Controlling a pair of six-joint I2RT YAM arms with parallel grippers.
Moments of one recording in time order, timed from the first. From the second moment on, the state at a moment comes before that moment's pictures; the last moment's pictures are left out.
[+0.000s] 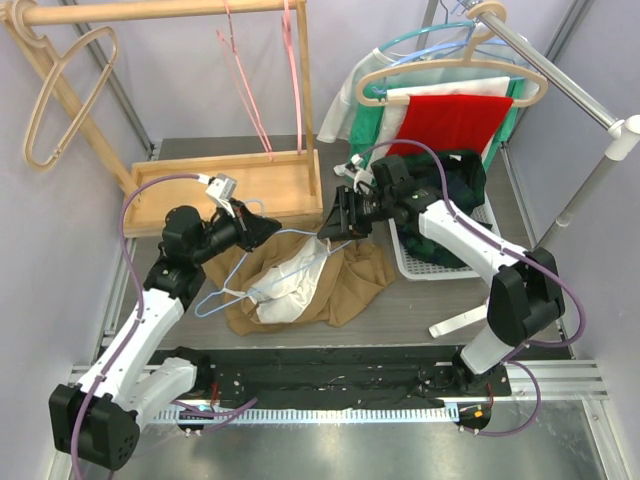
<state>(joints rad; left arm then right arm) -0.29 0.92 0.72 0.07 0.58 -0.43 0.51 1.60 1.27 -0.40 -0.71 0.59</state>
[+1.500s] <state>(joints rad) -0.29 0.83 1.00 -0.14 0.84 -0.38 0.63 1.52 1.62 -0.79 -1.00 -0.19</state>
